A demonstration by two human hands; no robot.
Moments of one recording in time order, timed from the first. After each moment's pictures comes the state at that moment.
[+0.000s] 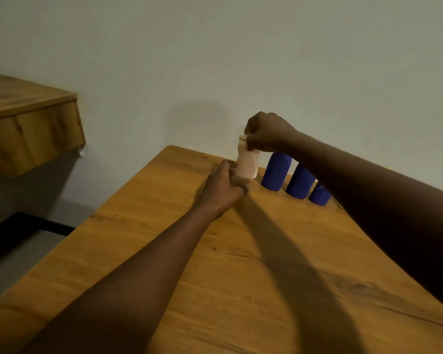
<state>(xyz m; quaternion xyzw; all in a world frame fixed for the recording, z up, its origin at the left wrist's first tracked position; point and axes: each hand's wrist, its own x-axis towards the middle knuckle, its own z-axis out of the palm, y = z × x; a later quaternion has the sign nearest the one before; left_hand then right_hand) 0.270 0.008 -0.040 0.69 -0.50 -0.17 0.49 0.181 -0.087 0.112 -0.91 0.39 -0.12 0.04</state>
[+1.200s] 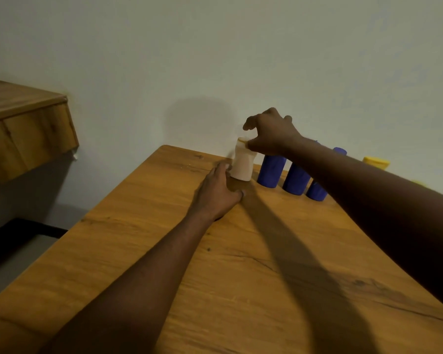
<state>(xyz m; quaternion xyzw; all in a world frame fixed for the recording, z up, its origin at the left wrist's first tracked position) 0.270 -0.004 -0.055 0.73 -0.52 -0.10 0.43 0.163 -0.106 0.096 -0.92 0.37 -0.13 -0.07</state>
